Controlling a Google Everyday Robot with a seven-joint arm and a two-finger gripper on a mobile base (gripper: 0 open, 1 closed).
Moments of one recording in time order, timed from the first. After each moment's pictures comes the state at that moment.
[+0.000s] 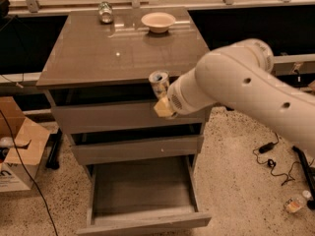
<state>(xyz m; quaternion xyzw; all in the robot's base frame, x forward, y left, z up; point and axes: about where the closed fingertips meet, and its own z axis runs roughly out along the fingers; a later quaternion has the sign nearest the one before) 0.557 -0.037 0.825 -0.33 0.88 0.09 0.33</state>
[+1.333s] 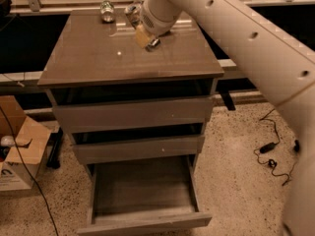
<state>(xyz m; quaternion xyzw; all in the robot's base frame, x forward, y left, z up) 0.721 0.009 0.934 -0.39 0.86 0.02 0.34</state>
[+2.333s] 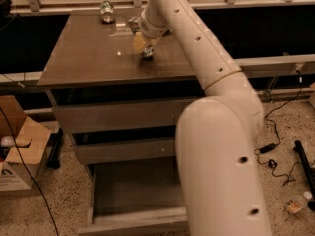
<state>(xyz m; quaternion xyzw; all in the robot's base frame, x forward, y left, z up) 0.824 0.024 0.845 -0.36 0.90 0.06 0.25</state>
